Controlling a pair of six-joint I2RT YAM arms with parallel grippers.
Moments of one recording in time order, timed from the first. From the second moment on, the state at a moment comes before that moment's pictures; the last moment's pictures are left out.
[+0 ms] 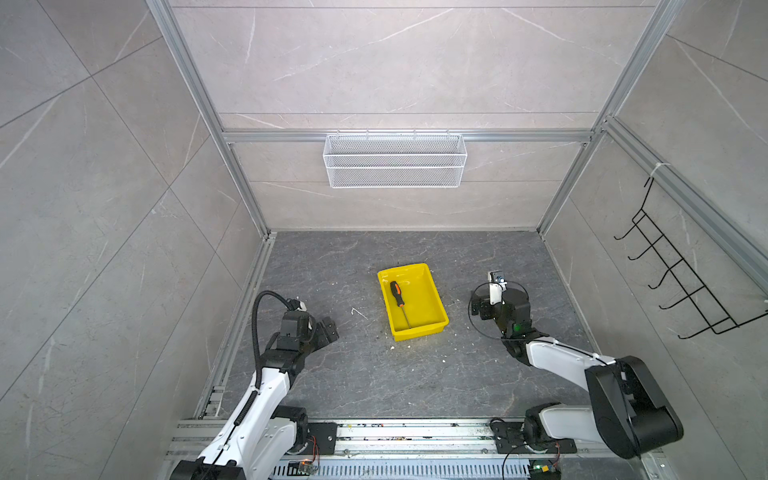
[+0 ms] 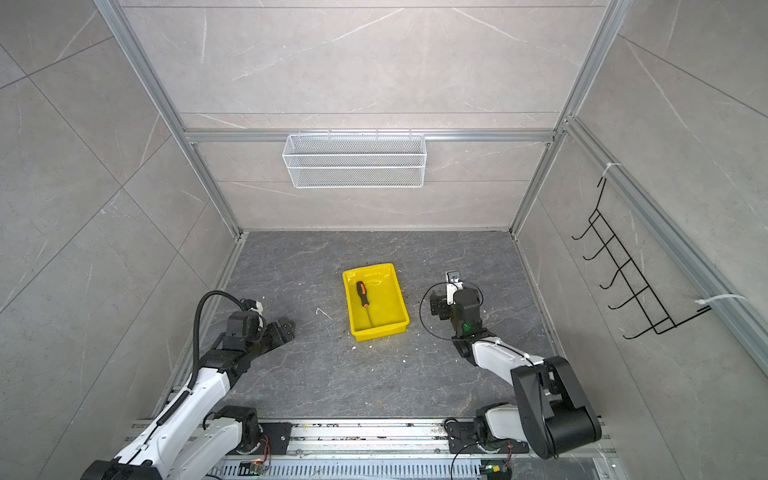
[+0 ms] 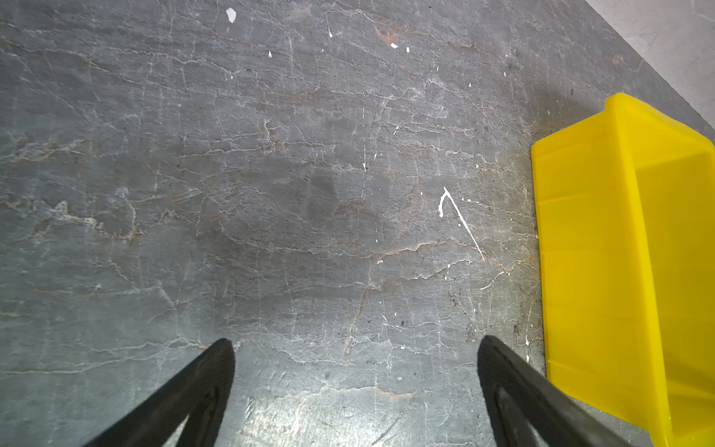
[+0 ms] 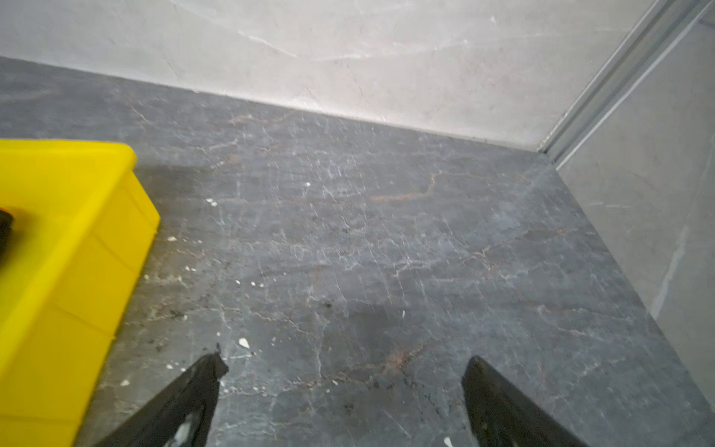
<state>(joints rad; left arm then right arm) -0.14 0.87 0.44 -0.39 0.03 -0.52 0.23 1.37 0.44 0.49 0.18 -0.06</state>
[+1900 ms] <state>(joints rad) -0.14 1.42 0.31 0.61 -0.40 0.01 0.12 1.52 0.34 0.79 0.05 -0.04</state>
